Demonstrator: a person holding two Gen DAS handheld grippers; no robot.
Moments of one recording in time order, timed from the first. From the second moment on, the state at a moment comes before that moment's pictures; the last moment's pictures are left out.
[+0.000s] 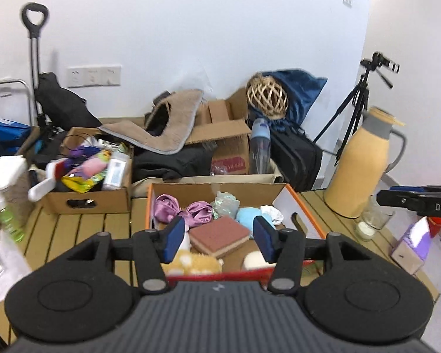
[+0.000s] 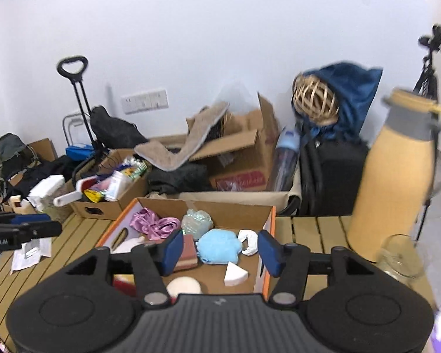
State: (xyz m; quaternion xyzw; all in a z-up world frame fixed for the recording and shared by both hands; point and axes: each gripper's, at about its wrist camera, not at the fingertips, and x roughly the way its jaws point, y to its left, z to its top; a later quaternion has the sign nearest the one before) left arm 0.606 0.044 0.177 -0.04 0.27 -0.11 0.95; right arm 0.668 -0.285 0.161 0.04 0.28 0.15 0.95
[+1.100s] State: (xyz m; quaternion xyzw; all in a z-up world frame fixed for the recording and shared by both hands) left arm 0.259 0.073 0.055 -0.05 0.17 -0.06 0.98; right arm 0.277 -0.234 0.041 0.03 0.18 0.22 0.96
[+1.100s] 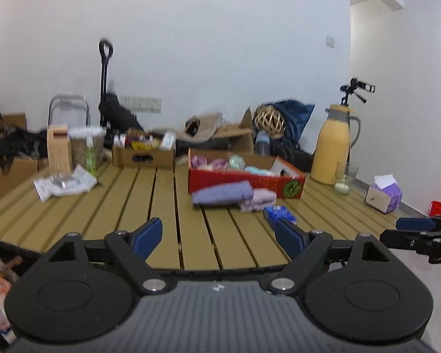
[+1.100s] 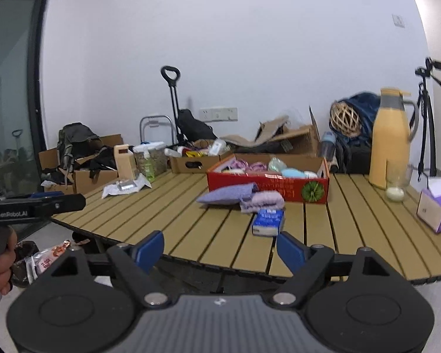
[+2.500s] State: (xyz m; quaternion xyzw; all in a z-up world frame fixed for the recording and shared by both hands) left arm 0.529 0.103 -0.002 -0.19 0.24 -0.13 0.94; right arm 0.604 -0.116 -0.012 0.01 0.21 0.27 0.94
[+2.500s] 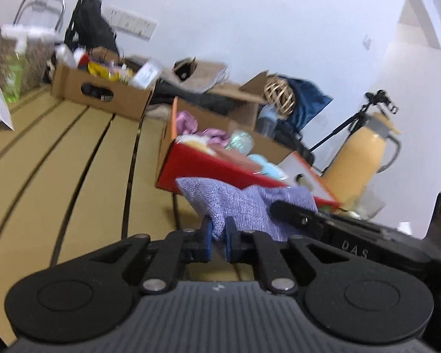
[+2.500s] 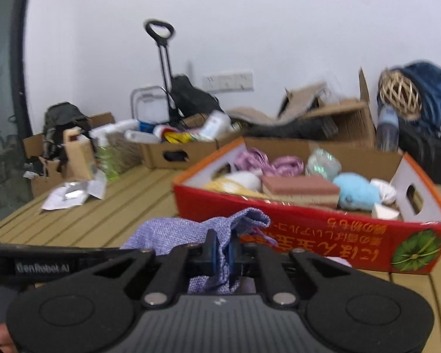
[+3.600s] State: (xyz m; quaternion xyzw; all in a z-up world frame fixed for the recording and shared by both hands) left arm 0.565 -0.044 0.090 -0.11 0.23 -0.23 0.94; right arm 0.526 -0.277 0.061 0.09 0.16 0.22 0.96
